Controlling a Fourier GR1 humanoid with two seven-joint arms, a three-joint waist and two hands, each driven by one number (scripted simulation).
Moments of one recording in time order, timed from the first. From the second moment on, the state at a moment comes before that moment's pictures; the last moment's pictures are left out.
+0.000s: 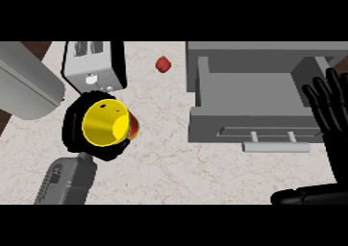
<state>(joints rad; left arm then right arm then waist) -0.28 0.03 0.06 -1.30 0.27 -0.18 -0.53 -0.06 -0.09 -0.07 -2.11 -0.17 0.14 0.19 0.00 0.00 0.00</state>
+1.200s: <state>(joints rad) -0.89 0.00 -0.04 -1.18 0.21 0.21 -0.17 -0.08 -0.11 -0.11 -2.08 -0.19 0.16 0.17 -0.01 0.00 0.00</state>
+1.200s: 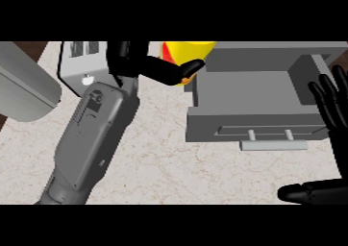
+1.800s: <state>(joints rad) -1.09 0.00 -0.15 -0.88 0.30 0.33 -0.22 -0.07 -0.11 -0.11 -2.07 -0.19 0.17 0.16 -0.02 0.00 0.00</state>
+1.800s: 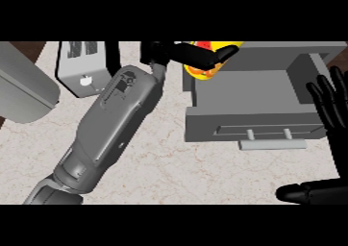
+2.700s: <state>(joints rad) -1.30 0.00 -0.39 -0.46 0.53 0.42 -0.35 -0.13 -0.11 -0.09 -2.01 -0.18 0.18 0.13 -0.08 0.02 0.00</state>
